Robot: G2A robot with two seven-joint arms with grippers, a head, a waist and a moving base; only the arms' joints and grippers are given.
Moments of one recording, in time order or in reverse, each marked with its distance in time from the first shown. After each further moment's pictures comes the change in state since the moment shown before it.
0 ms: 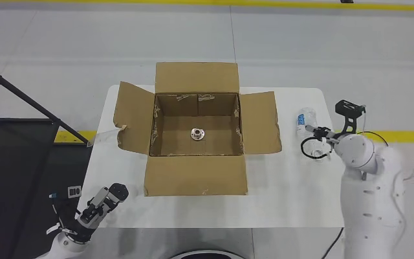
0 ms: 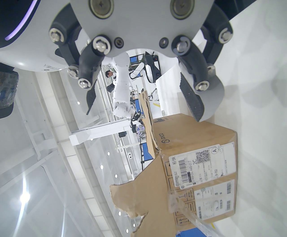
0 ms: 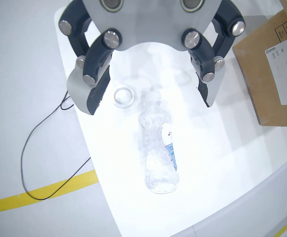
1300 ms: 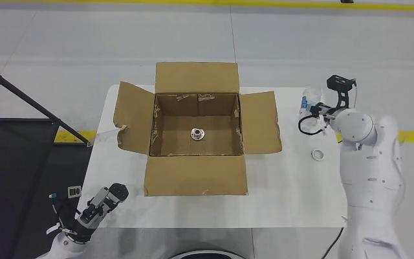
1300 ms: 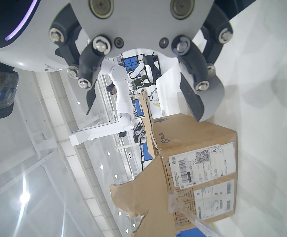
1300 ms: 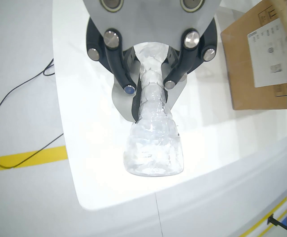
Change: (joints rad) left arm 0.000 0.000 0.000 0.000 0.000 0.000 0.000; right arm 0.205 0.029 -0.121 0.157 0.132 -0.121 -0.124
